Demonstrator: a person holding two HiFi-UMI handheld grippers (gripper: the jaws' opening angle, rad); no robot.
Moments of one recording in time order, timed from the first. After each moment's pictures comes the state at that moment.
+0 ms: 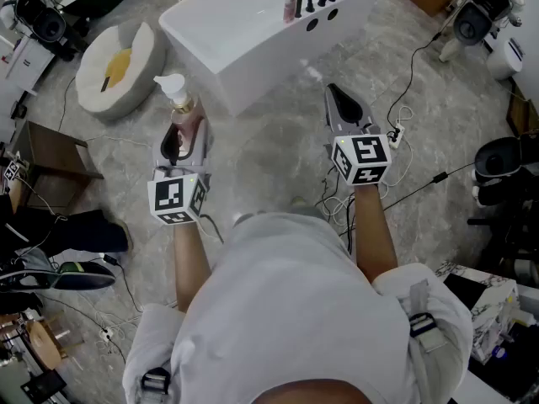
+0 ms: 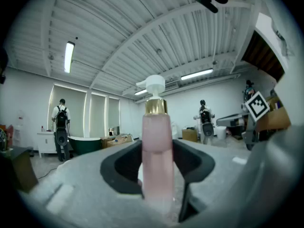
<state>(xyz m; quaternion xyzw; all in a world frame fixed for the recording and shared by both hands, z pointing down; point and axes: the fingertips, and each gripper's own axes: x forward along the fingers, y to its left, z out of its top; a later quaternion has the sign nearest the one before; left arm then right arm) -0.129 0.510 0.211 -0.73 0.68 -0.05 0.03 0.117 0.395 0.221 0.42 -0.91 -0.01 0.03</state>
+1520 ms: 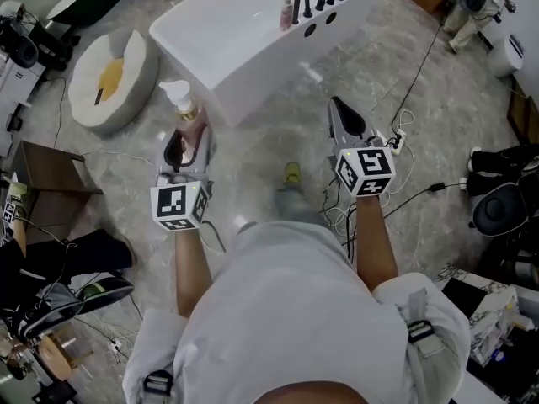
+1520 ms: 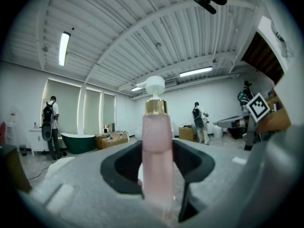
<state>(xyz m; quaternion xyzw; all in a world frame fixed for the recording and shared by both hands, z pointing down) -0.150 0.393 0.231 -0.75 0.66 -0.06 0.01 0.105 0.295 0.250 0.43 -0.90 0.04 0.03</state>
